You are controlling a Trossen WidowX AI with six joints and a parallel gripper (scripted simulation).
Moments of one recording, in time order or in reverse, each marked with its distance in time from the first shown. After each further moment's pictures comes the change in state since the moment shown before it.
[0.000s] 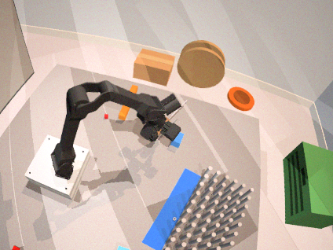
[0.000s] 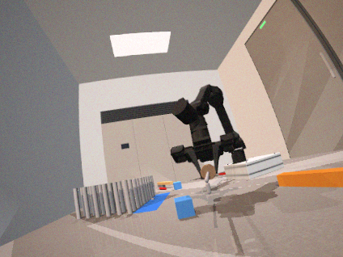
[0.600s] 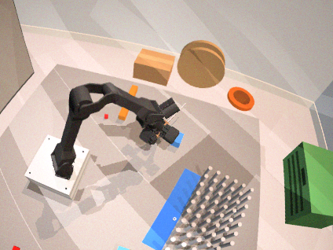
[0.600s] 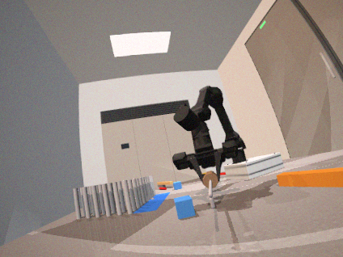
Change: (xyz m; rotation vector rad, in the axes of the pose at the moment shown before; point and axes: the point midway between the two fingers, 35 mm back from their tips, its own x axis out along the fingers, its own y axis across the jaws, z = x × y) arm 0.018 -0.001 0.012 0.000 0.000 0.000
